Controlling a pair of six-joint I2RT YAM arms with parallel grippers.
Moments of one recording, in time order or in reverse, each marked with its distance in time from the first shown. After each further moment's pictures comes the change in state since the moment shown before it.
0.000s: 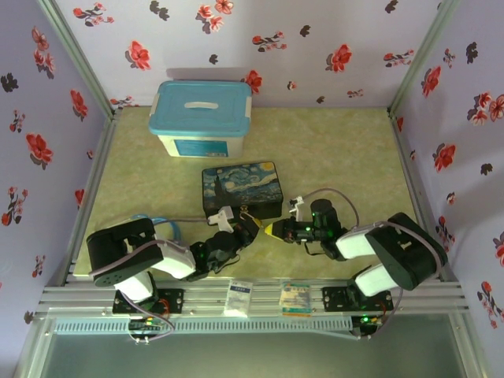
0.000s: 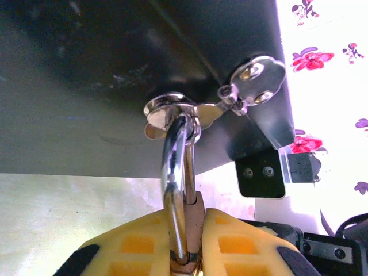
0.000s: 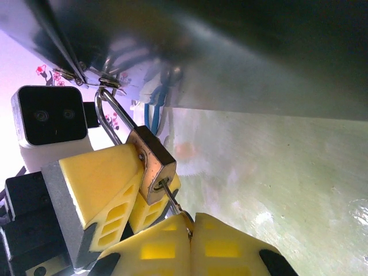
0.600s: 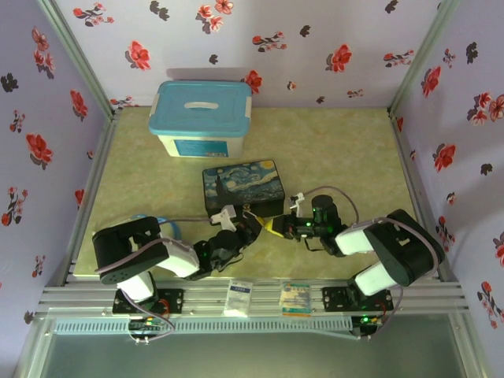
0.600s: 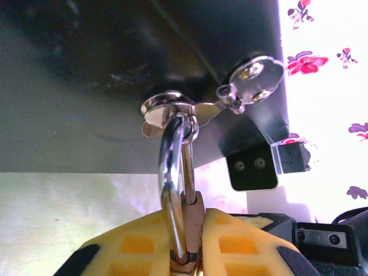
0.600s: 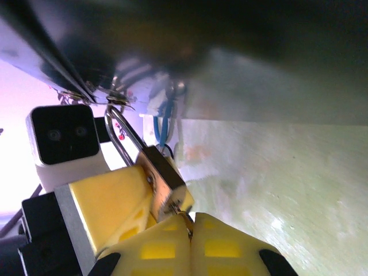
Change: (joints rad) left arm 0.002 0.043 0.037 0.024 -0.003 -0.019; right arm -0.018 0.023 0.031 0.018 -0.017 0.076
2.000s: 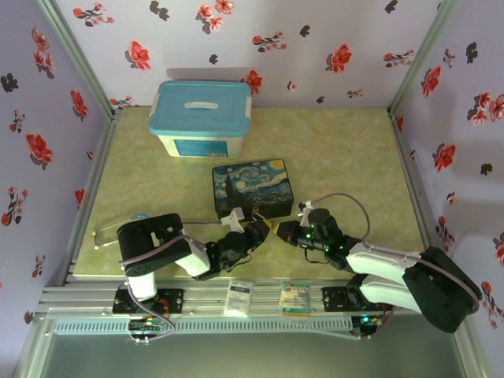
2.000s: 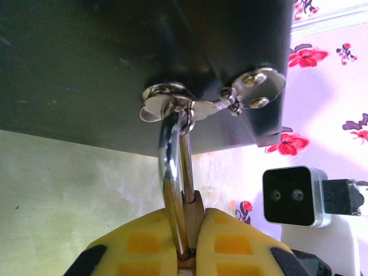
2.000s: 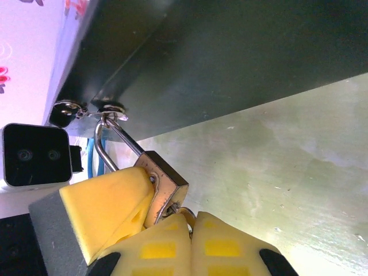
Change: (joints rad) left arm -0.021 0.166 0.060 0.114 0.019 -0.077; right arm 0.193 -0.370 -0.074 -0.373 0.525 -0.035
